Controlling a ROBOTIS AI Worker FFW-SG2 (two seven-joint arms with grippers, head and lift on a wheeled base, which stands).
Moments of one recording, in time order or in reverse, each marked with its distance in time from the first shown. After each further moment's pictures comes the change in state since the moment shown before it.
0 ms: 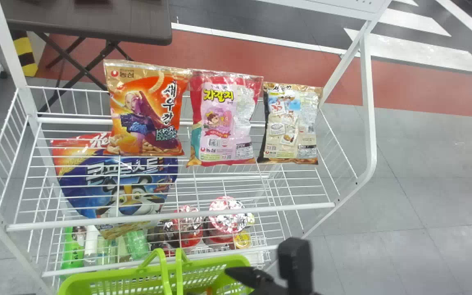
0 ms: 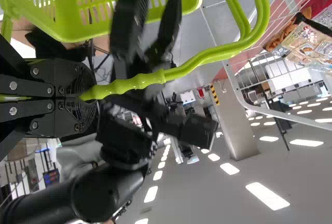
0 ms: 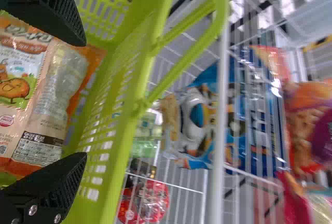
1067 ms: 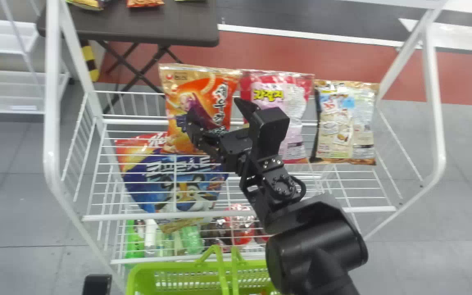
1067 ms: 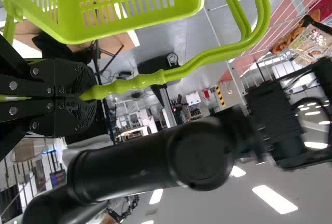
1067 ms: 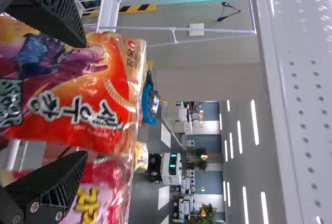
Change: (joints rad) left arm -0.036 0.020 -0.005 0.040 0.001 0.001 -0.011; right arm -0.745 0.166 0.299 0.714 0.205 -0.697 -0.352
